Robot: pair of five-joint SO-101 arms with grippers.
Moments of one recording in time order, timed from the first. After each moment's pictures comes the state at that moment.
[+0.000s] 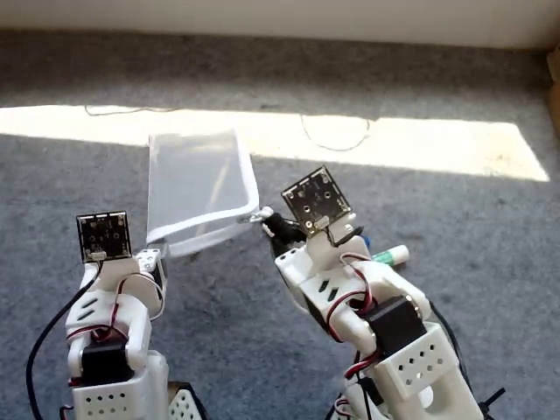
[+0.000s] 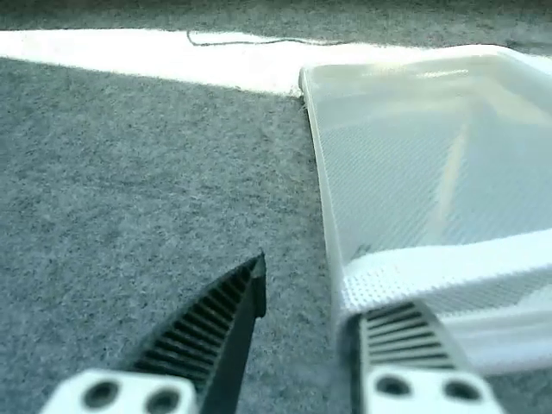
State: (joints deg) left arm -15.3 -104.2 88.9 57.2 4.3; right arm -32.8 -65.3 52.7 58.1 8.0
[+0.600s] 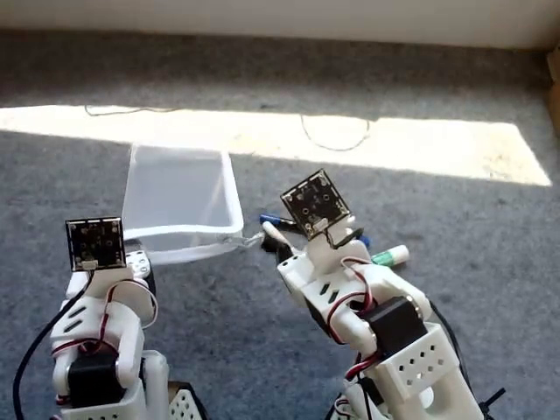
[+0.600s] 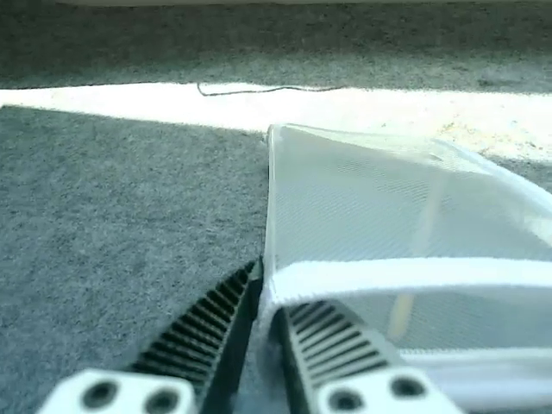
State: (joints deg) left arm -15.2 -104.1 77.1 65.5 1.2; right arm -33.0 -65.4 52.7 61.8 8.0
